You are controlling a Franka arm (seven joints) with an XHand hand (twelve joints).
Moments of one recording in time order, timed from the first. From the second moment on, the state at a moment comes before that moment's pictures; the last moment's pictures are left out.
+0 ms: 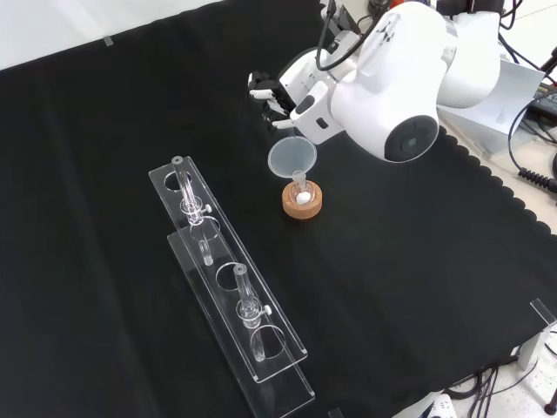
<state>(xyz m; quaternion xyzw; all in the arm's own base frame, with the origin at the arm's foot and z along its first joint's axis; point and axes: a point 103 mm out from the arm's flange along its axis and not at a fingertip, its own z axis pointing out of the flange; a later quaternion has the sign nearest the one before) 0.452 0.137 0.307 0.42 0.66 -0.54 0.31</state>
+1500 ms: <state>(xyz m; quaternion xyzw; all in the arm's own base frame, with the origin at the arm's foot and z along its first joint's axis) 0.452 0.154 0.311 0.39 0.63 -0.57 0.36</state>
